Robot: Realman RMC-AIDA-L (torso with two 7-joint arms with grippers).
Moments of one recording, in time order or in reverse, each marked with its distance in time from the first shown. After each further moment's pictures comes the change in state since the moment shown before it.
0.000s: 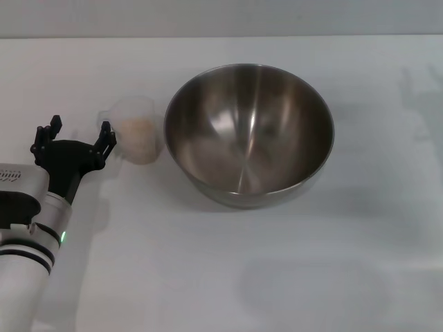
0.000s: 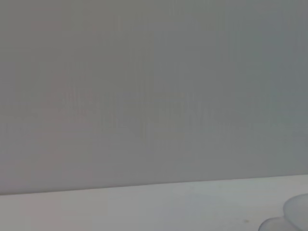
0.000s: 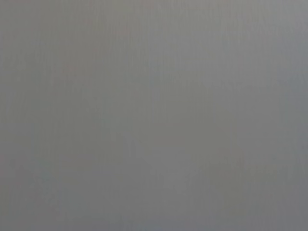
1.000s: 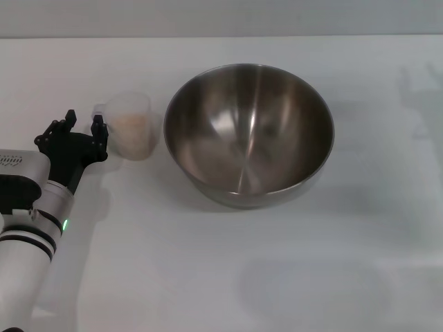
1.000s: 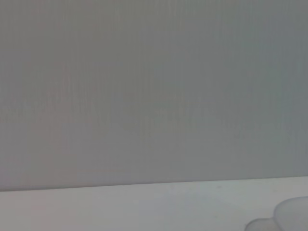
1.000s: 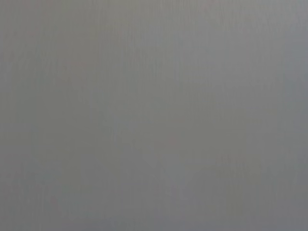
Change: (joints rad) left arm -0.057 0.000 0.011 0.043 -0.032 -0.032 -0.054; right arm 0.008 -0.003 0.000 -0.001 0.000 0.006 0.001
